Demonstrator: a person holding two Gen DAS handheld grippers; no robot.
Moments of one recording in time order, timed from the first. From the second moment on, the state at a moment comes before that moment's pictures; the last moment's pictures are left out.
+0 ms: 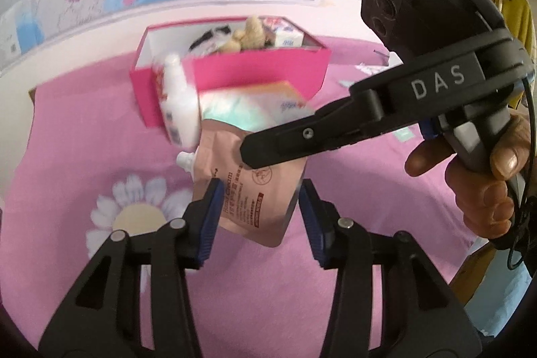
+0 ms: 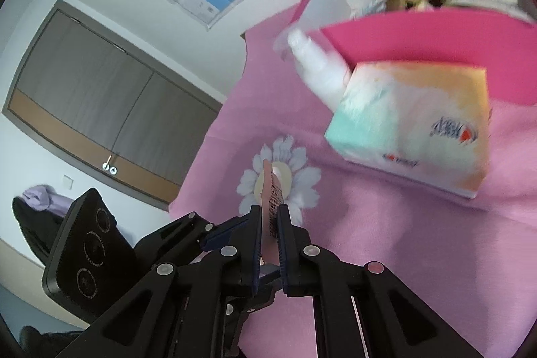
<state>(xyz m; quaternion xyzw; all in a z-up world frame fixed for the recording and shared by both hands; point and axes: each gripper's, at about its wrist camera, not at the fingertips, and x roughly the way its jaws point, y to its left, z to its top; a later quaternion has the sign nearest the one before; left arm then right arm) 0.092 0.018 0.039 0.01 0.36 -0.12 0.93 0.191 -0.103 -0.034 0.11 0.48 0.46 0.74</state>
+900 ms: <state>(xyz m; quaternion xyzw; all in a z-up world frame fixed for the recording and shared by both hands) 0.257 -0.004 0.130 0.06 0.31 -0.13 0.94 0.309 -0.136 0.088 0.13 0.39 0.43 0.80</state>
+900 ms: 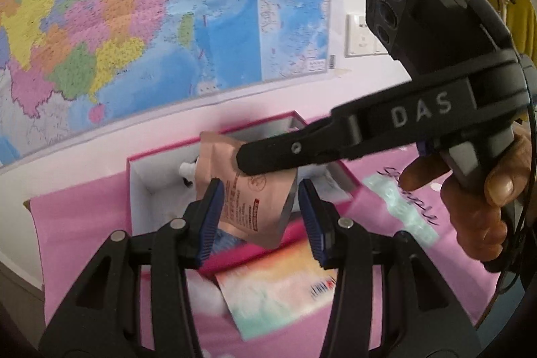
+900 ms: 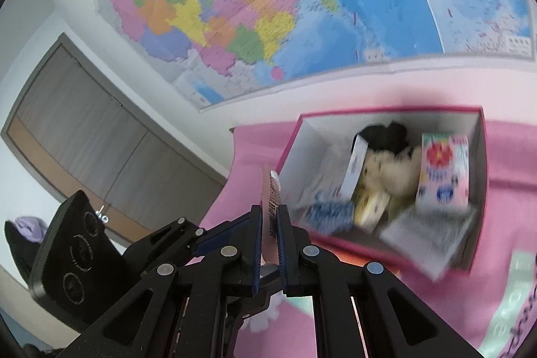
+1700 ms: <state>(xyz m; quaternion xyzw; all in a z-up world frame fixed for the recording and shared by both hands) 0.312 0.016 0.101 0.09 0.34 -0.02 0.94 0.403 -0.116 0.062 0.11 0.42 0.33 0.84</state>
